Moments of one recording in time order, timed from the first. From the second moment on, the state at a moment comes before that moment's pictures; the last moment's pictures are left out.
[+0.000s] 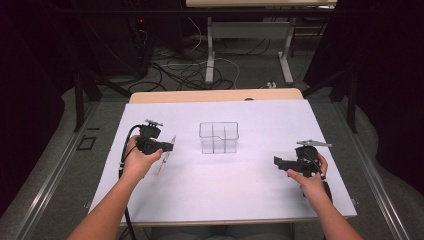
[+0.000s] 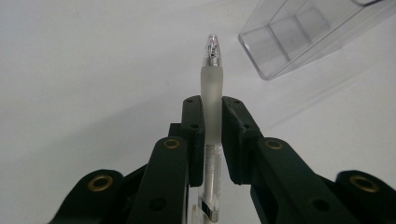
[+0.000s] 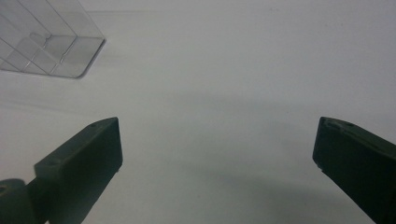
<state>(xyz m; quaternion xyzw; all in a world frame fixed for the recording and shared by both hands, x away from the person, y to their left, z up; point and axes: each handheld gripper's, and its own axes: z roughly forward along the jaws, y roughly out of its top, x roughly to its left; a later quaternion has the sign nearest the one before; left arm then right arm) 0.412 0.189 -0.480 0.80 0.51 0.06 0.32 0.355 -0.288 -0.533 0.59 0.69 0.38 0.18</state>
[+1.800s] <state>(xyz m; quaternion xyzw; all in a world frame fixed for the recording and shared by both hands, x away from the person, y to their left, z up) 0.395 0.146 -0.436 0.73 0.46 0.04 0.50 0.364 -0.164 -0.472 0.45 0.76 0.47 0.02</state>
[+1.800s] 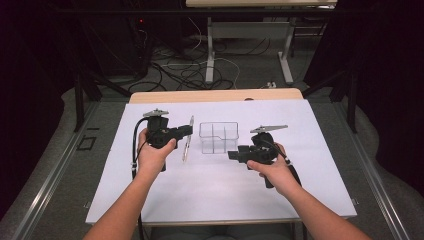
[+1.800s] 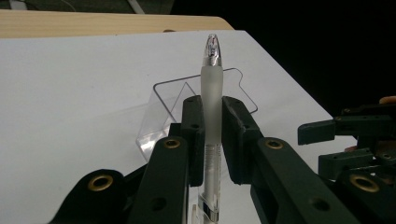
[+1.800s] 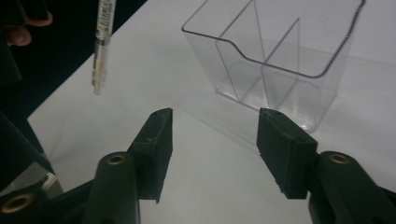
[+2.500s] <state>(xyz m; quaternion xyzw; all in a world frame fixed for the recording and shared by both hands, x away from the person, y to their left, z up) 0.394 0.111 -0.442 0.72 0.44 0.02 0.53 0.377 -0.124 -0.469 0.45 0.72 0.53 -0.06</state>
